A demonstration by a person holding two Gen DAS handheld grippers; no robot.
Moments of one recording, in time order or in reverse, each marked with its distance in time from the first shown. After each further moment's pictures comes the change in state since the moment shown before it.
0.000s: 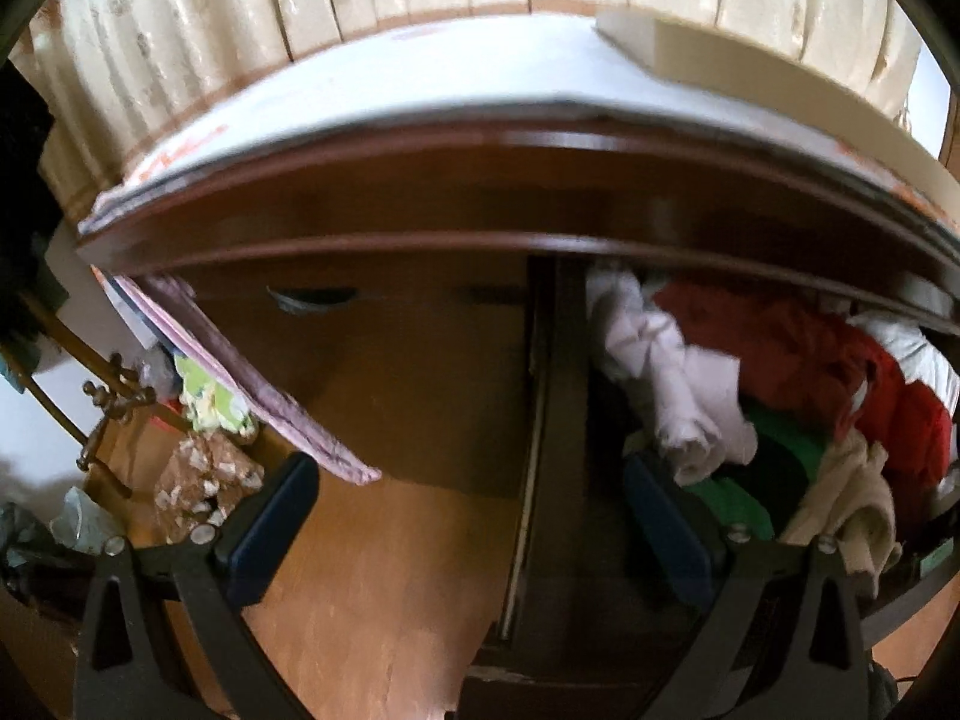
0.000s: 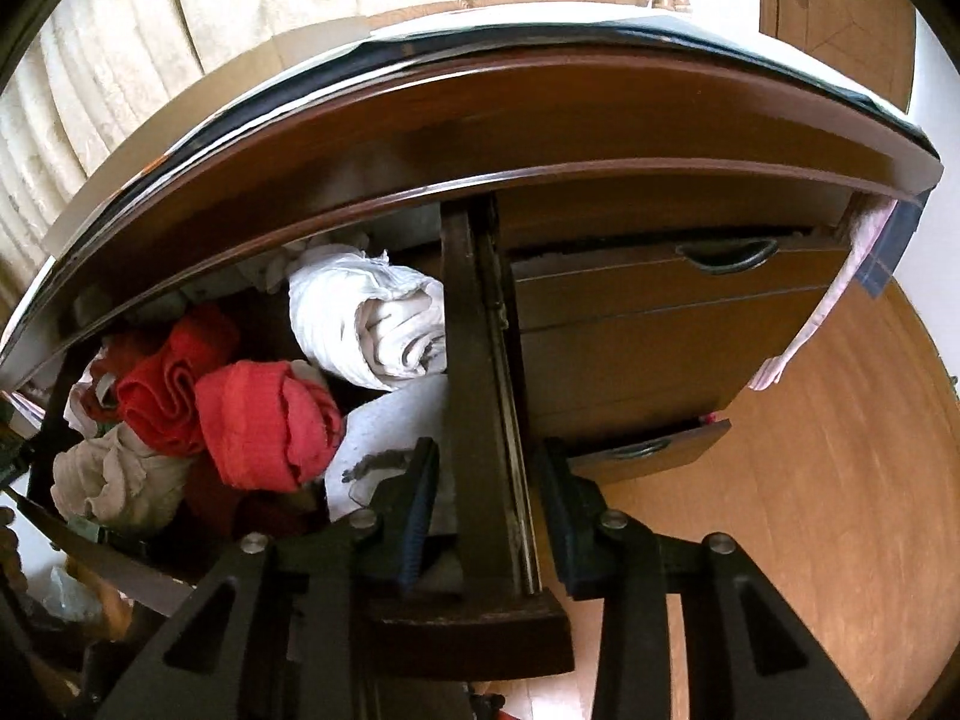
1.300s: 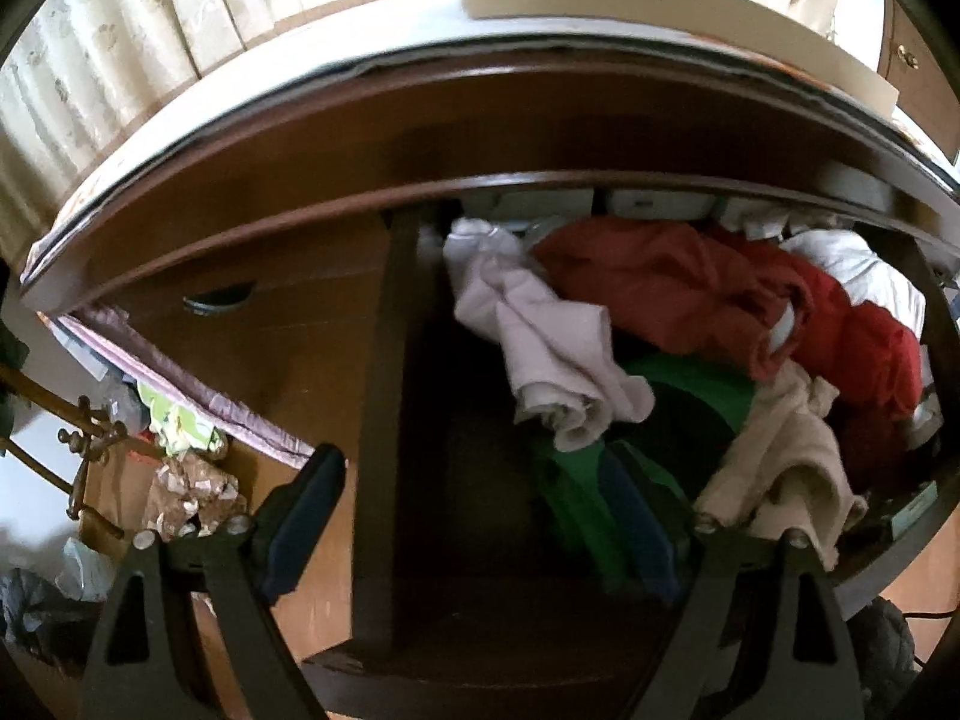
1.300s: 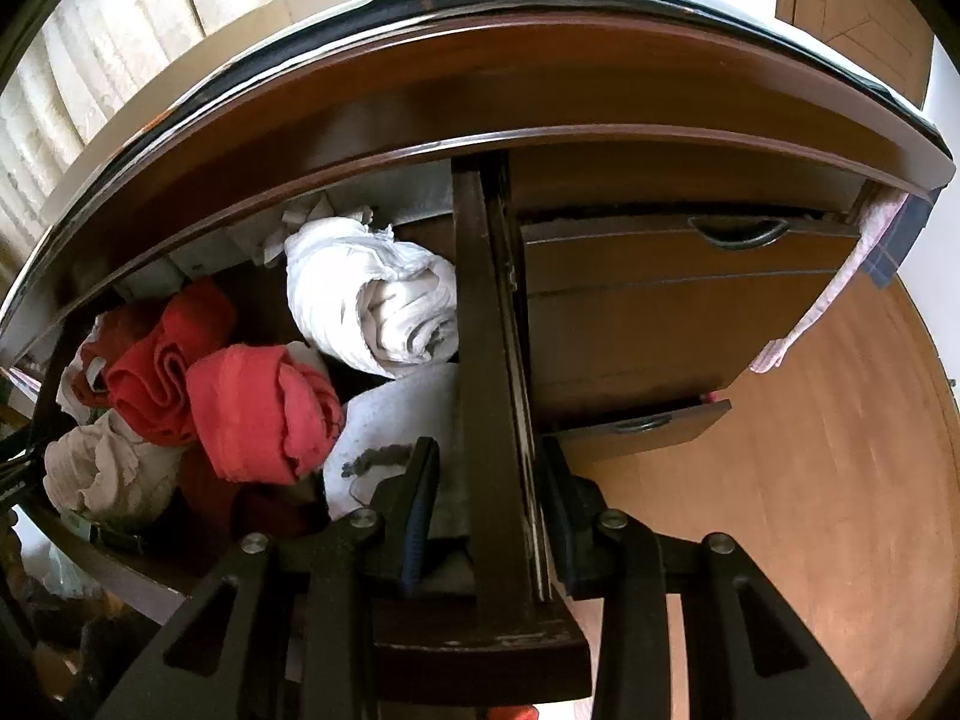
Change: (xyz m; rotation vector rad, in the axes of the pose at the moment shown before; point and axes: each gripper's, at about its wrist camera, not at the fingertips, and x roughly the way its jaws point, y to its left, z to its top) left arm -0.009 -0.047 -0.011 0.168 0.046 -0.084; right arm 0.001 0.003 -0.008 -0.030 0.073 -0.008
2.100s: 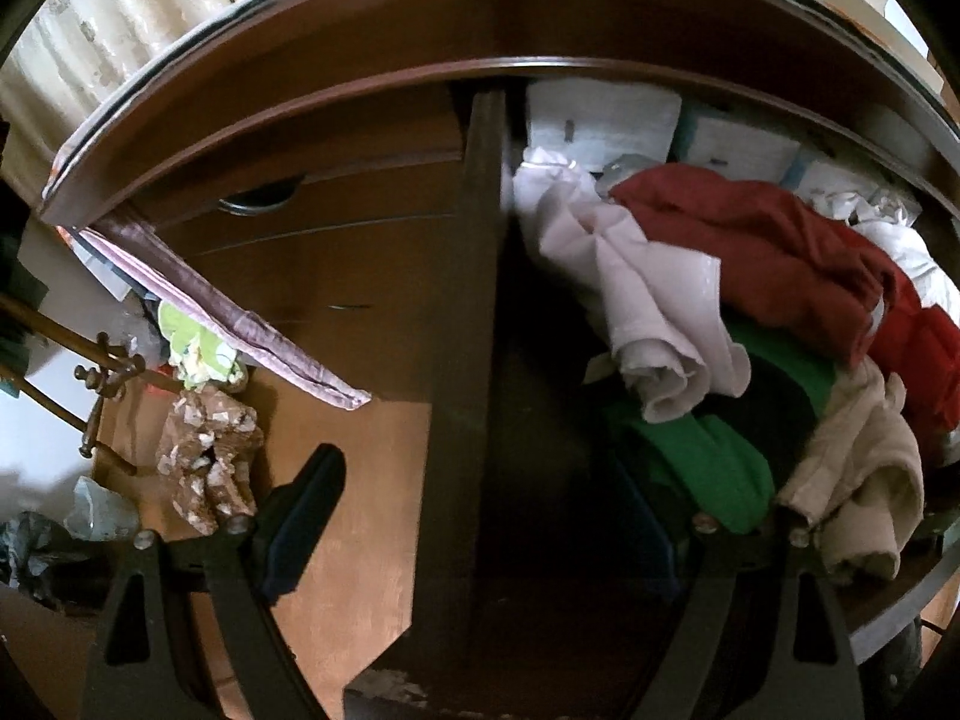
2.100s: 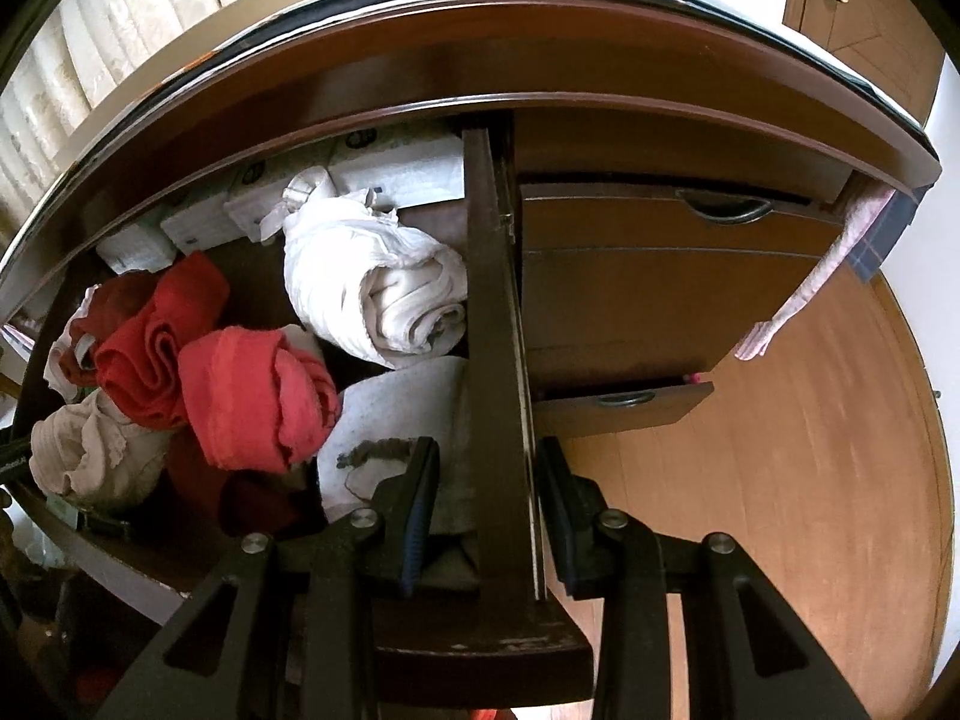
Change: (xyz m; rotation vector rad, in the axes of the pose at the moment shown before) left arm 0.018 0.023 -0.024 -0.074 0.125 0.050; right arm -0.009 0.000 -0.023 -0.044 0.038 -0.038
